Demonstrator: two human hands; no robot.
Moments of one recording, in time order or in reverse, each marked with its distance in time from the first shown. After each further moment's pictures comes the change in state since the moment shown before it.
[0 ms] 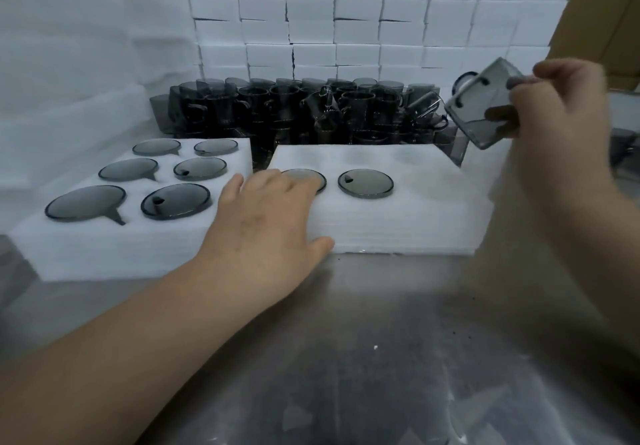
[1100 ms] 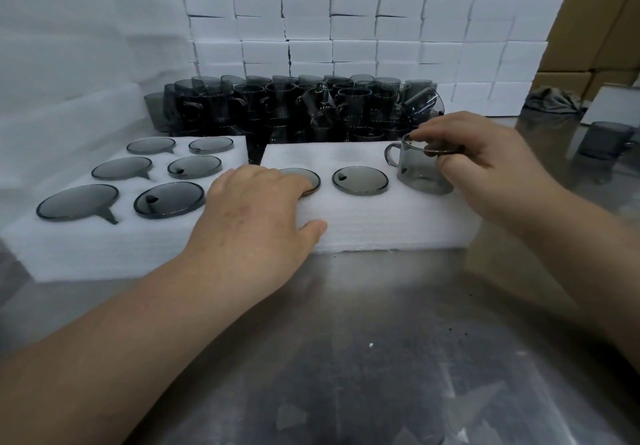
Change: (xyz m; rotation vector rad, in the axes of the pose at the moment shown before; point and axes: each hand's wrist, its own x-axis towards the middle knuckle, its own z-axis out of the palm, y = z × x) left_hand 0.003 -0.004 0.001 -0.065 0.194 0.033; right_hand -0.011 0.014 0.002 -0.393 -0.570 -0.177
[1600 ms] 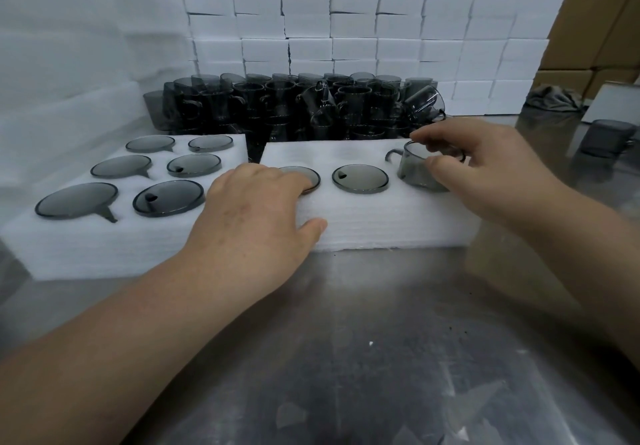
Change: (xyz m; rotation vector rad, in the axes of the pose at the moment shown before) left_hand 0.001 -0.001 0.002 -0.012 -0.001 -0.014; right_hand 0.000 -0.003 0.000 -0.121 0.004 0.093
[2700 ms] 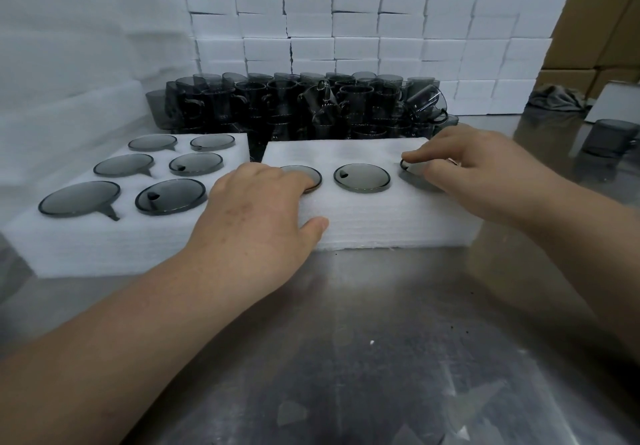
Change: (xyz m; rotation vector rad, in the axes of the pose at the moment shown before) left_hand -0.002 0.001 -0.001 -0.017 -0.013 -0.006; right_hand 0.001 -0.009 -0.003 -0.145 -0.166 0.061
